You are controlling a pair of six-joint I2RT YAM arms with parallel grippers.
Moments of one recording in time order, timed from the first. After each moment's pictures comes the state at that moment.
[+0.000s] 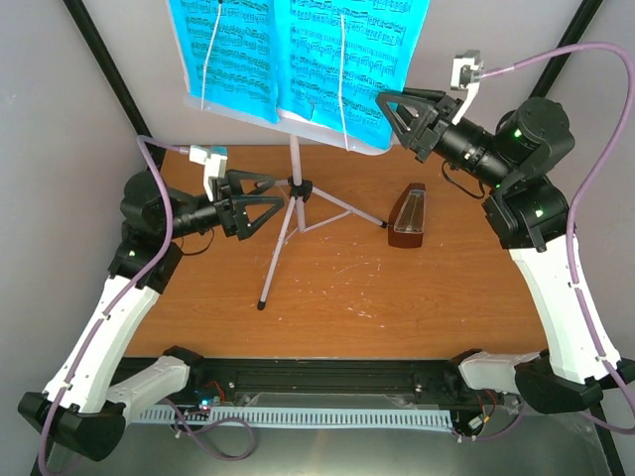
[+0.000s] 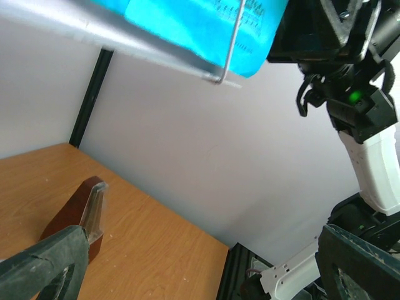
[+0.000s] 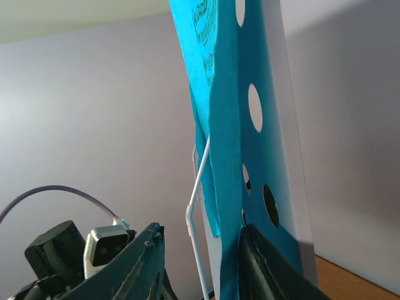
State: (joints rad) left arm -0.33 0.96 1.11 -0.06 0.91 -0.55; right arm 0.44 1.25 1.79 -0.30 -0.57 0.47
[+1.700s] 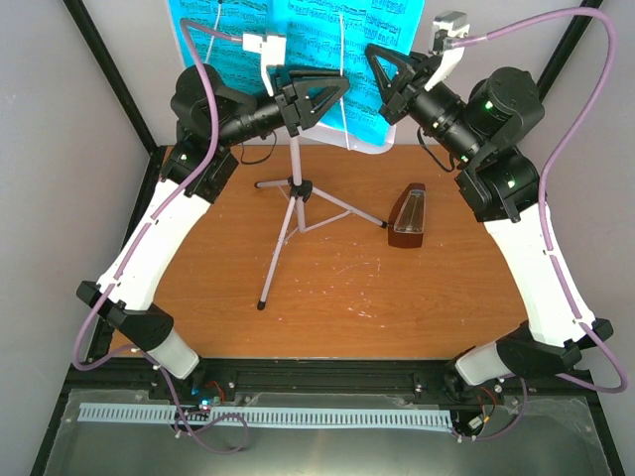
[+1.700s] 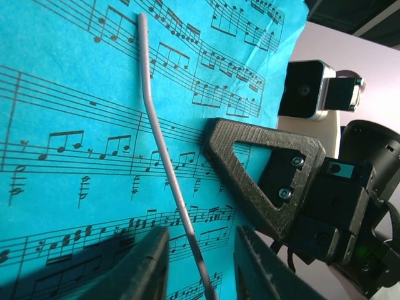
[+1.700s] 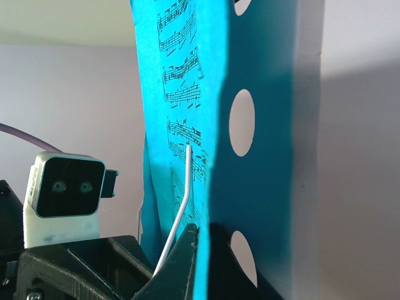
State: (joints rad) left arm -0.58 1.60 2.03 -0.08 0.70 -0.58; right arm 0.56 1.46 2.05 -0.27 -0.28 0.27
